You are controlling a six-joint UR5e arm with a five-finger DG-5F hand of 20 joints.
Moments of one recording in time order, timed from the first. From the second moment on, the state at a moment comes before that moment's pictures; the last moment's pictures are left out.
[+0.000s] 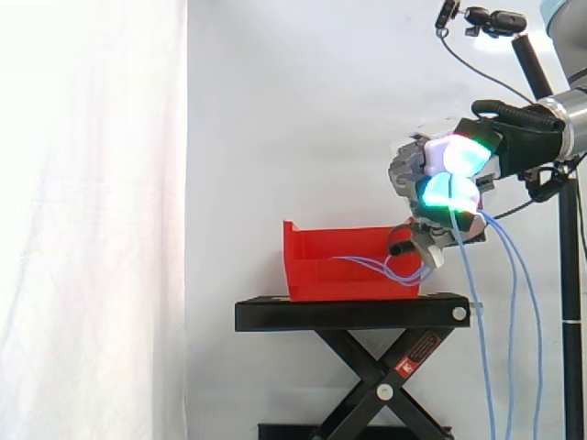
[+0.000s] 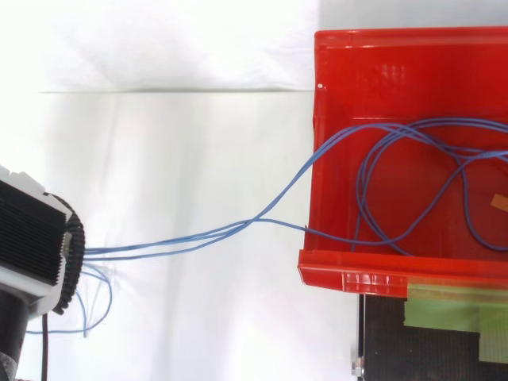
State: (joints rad) arm 0.05 -2.07 -1.10 -3.43 -1.66 -0.47
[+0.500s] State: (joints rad) arm 0.05 -2.07 -1.10 -3.48 -1.66 -0.48
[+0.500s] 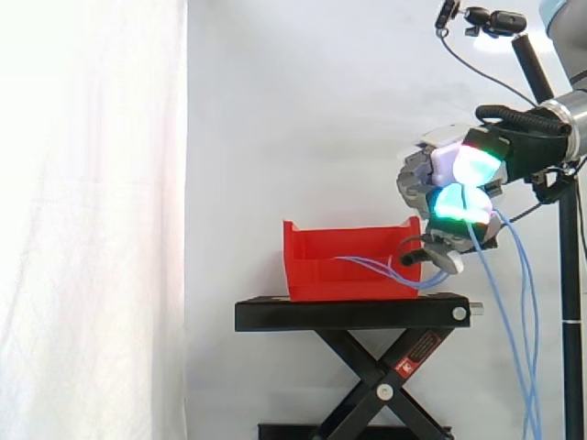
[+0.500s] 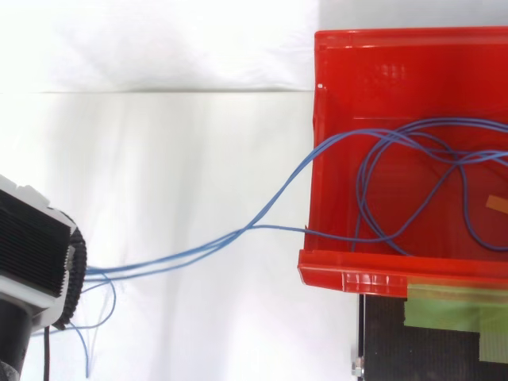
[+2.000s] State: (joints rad) arm 0.05 -2.07 -1.10 -3.40 -1.66 -0.48
